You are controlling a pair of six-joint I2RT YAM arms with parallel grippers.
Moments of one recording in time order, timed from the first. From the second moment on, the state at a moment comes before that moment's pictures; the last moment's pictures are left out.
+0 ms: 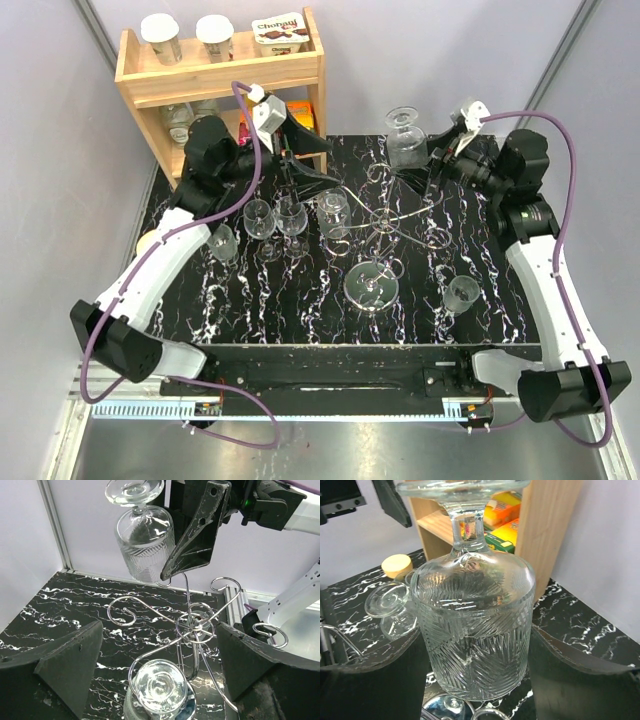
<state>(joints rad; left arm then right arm) -0.45 1.39 1.45 0.13 0.97 -0.24 0.15 1.18 1.33 -0.15 -0.83 -0.01</state>
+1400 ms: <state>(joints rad) -0.45 1.23 1.32 0.10 0.92 -0.17 -0.12 0.95 0.83 0.27 -0.59 0.02</state>
